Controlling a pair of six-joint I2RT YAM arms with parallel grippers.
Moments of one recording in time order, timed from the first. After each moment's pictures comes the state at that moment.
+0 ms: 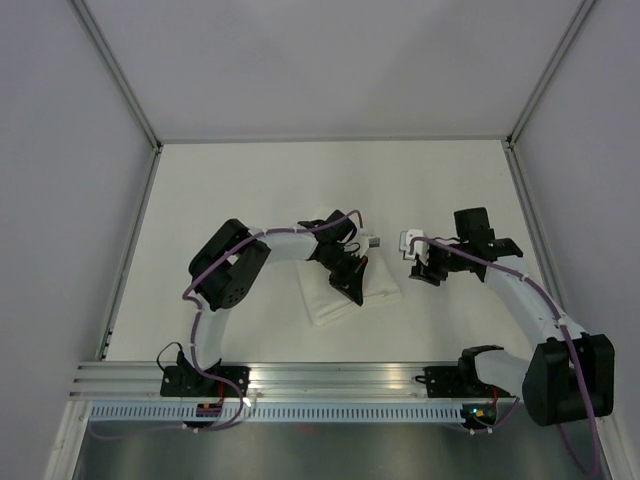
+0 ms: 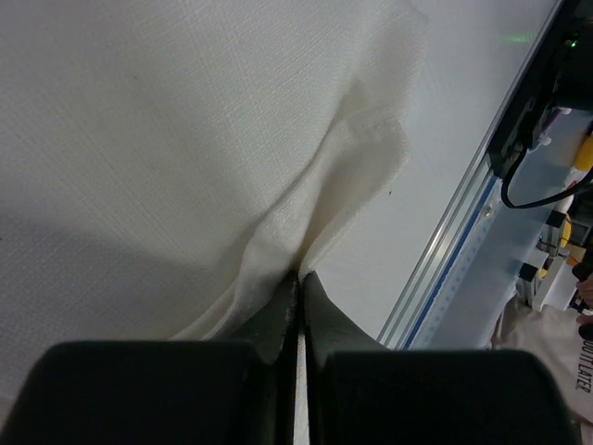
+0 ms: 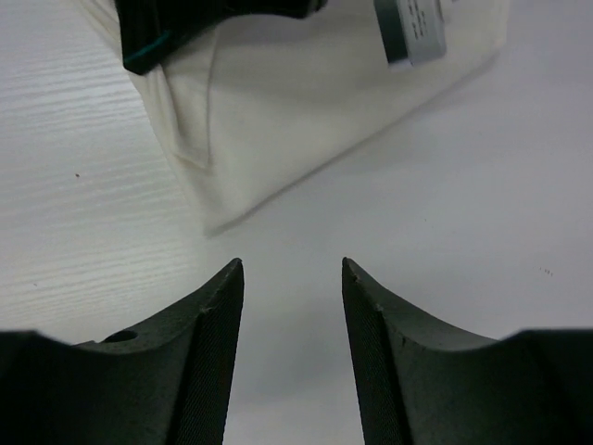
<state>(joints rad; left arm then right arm) -0.78 2.08 1.28 -0.39 0.75 -0.20 0.08 1.18 0.79 -0.70 -0.73 -1.18</state>
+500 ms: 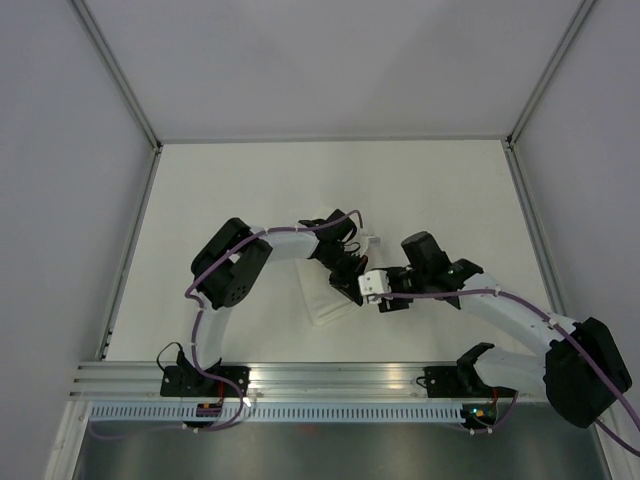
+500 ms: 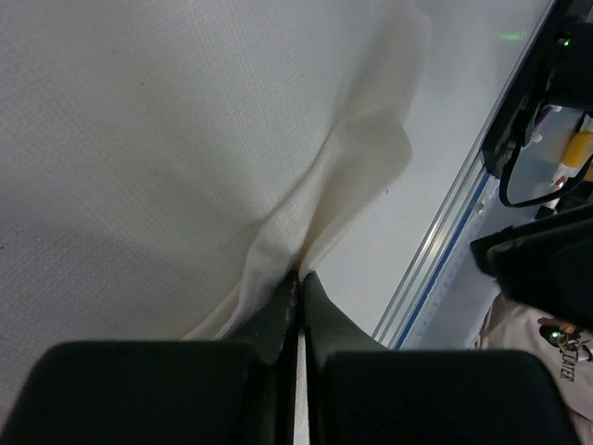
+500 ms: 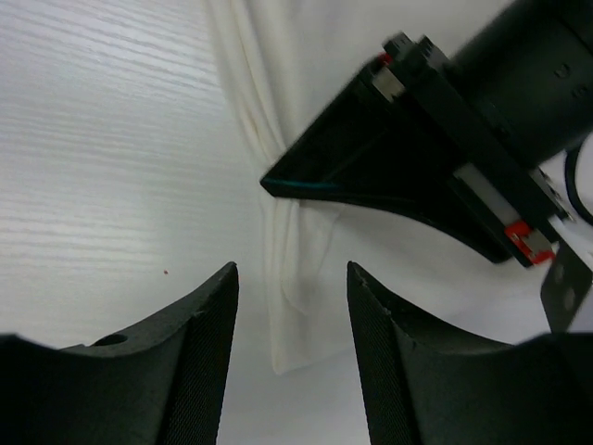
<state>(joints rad) -0.77 2.10 1.31 -0.42 0.78 -0.20 0.52 1.16 0.65 -0.49 -0.60 -1.12</state>
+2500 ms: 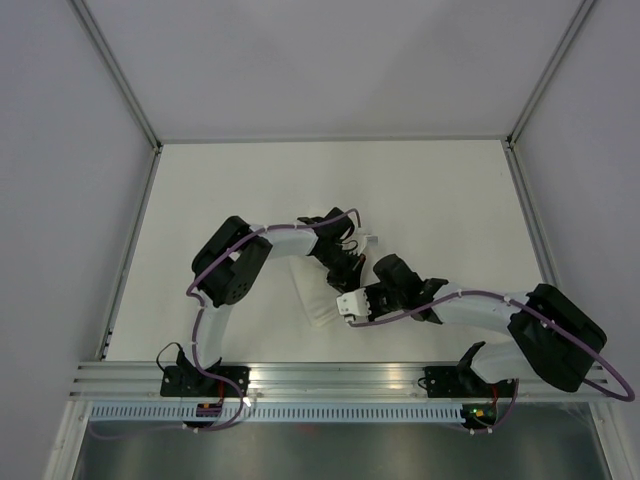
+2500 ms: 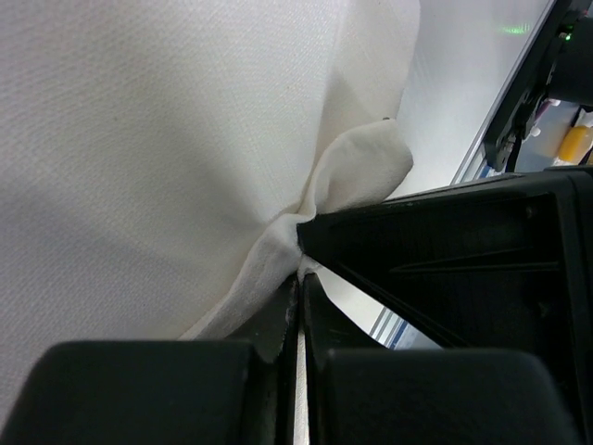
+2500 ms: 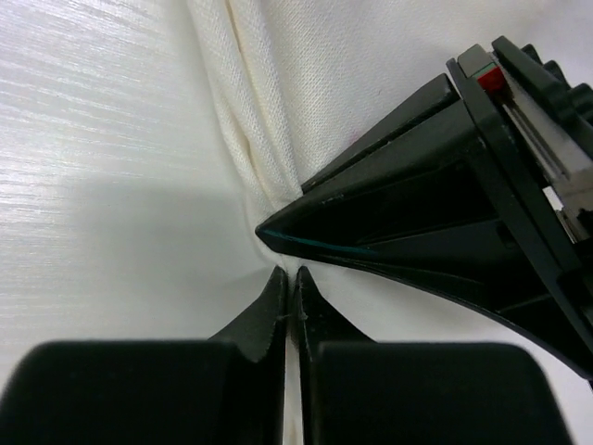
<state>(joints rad) -0.75 2.12 1.33 -0.47 0.80 -0.17 0.80 1.34 0.47 -0.01 -0.26 -1.05</state>
